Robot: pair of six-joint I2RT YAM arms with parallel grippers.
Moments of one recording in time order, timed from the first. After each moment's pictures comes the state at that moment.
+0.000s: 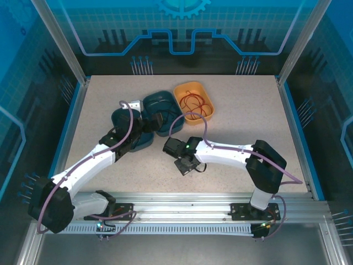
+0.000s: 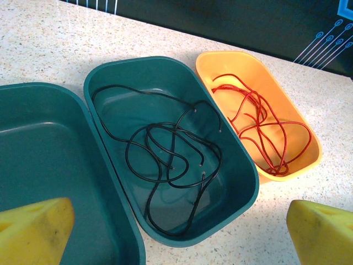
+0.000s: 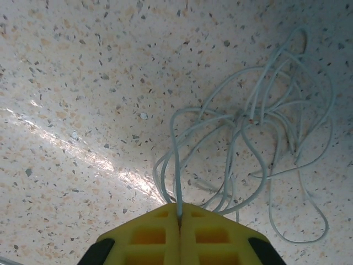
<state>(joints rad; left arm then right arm) -0.44 1.19 0.79 -0.11 -0.18 -0.51 1.04 1.73 1.21 -0.90 0.22 0.46</state>
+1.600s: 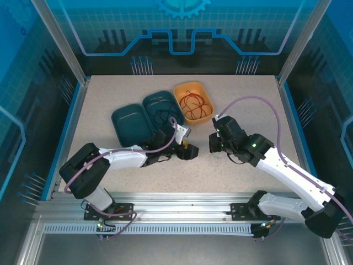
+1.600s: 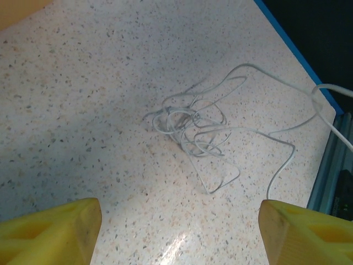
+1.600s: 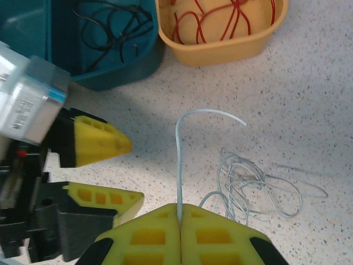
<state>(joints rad) -0.75 1.60 0.75 0.30 0.31 -0.47 0.73 1.06 1.03 -0.81 0.21 0.48</state>
